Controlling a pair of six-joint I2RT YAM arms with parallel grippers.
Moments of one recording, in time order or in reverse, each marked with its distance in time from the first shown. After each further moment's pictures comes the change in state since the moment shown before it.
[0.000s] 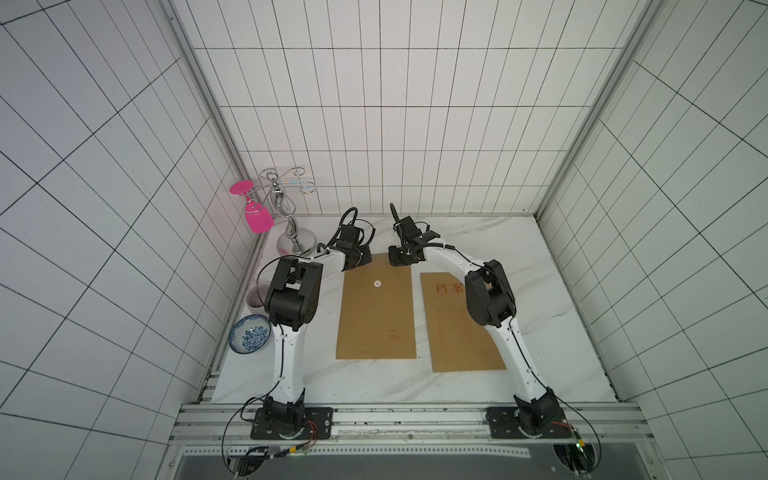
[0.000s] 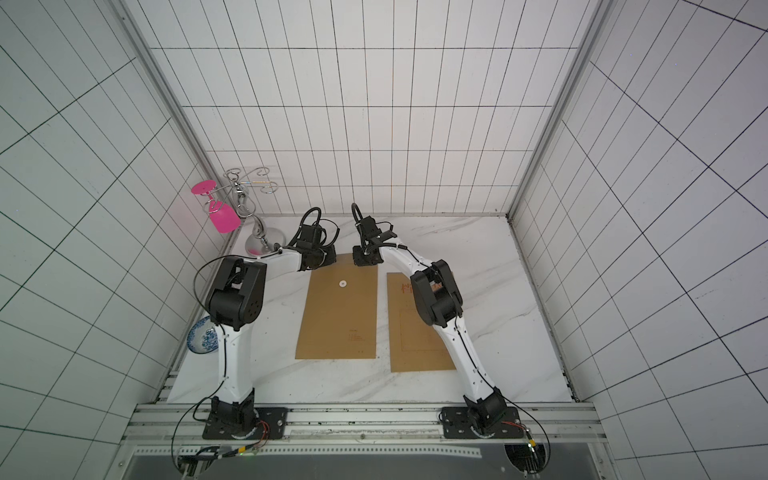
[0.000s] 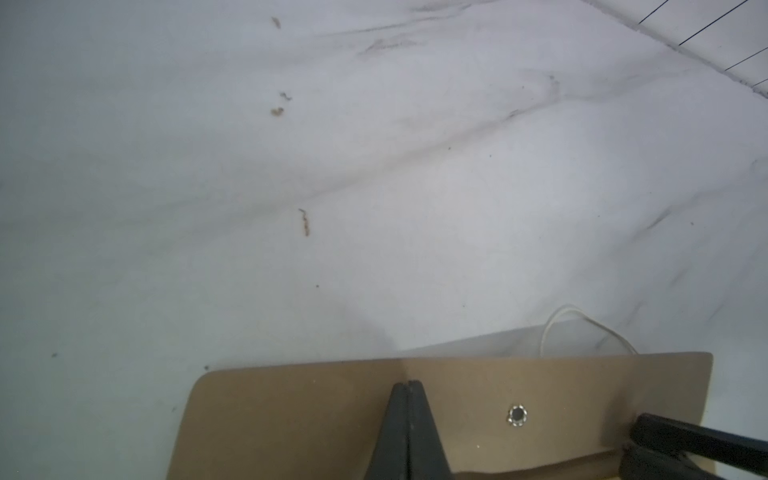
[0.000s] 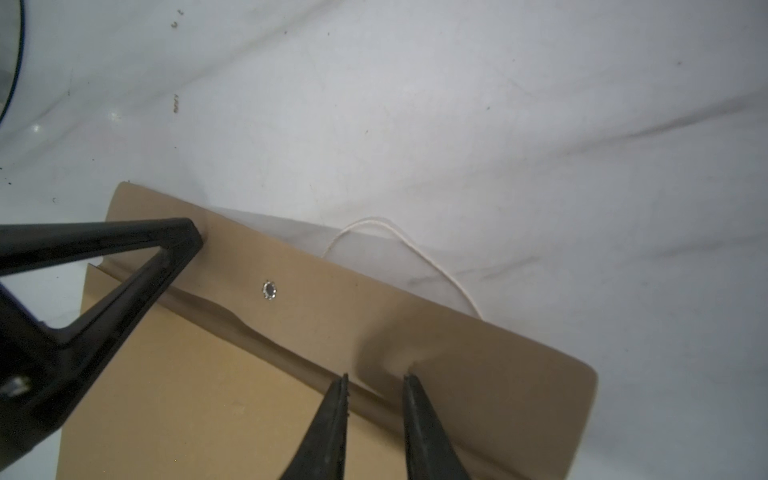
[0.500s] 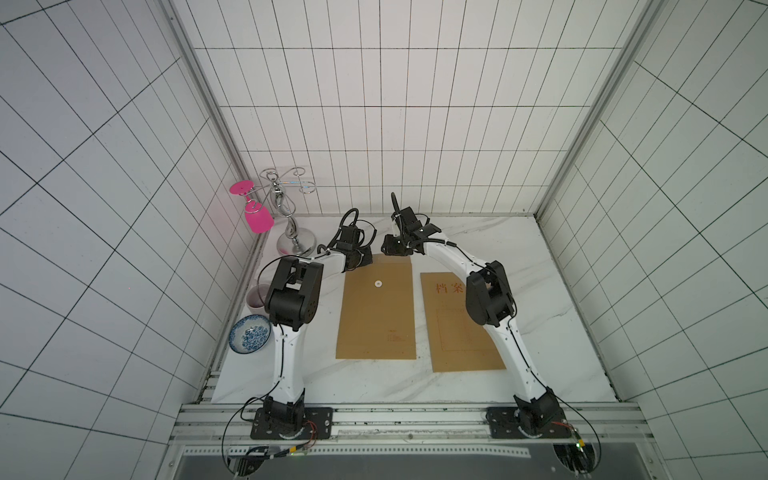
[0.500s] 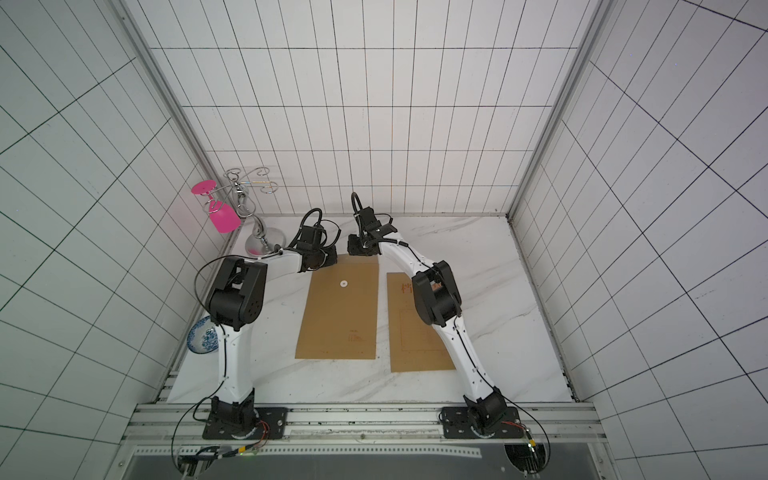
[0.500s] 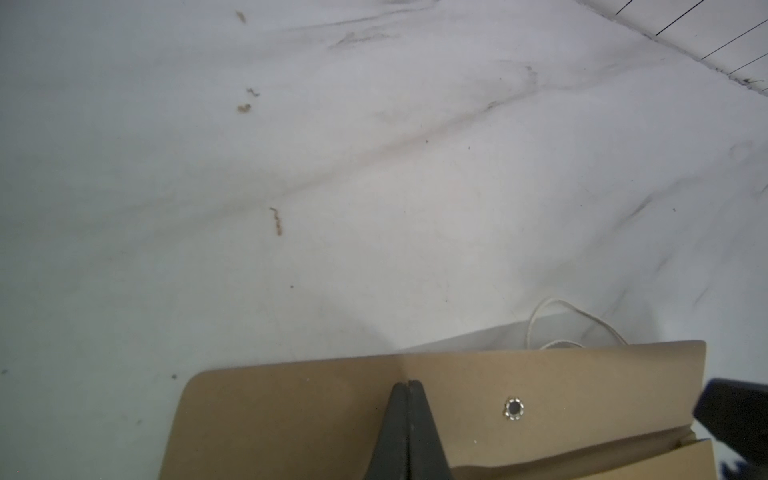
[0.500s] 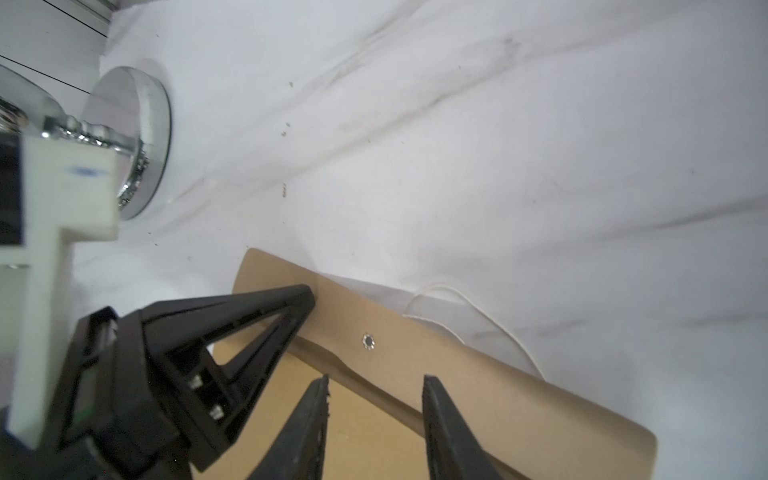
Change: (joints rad) left arm -0.002 -0.001 -0.017 0.032 0.031 0.023; right arm 0.002 0.035 0.151 0.022 -0.080 0.113
